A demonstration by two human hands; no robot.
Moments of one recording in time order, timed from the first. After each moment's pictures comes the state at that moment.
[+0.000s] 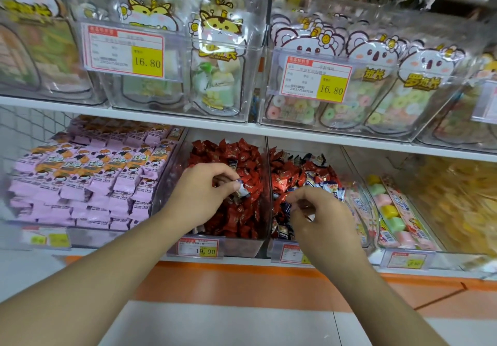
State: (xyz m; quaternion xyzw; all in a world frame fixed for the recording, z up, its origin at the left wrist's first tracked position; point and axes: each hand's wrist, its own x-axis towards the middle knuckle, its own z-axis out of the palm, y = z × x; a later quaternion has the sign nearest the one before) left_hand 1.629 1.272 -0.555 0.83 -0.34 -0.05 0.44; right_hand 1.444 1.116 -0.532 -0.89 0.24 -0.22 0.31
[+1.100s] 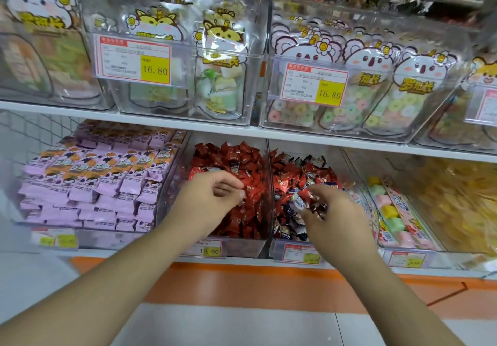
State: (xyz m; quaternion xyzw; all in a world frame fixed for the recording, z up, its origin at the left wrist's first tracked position) left_hand 1.598 1.285 -0.538 0.79 -0.29 -0.12 0.53; right_hand 1.437 1.106 -0.524 -0.91 0.31 -0.17 0.23
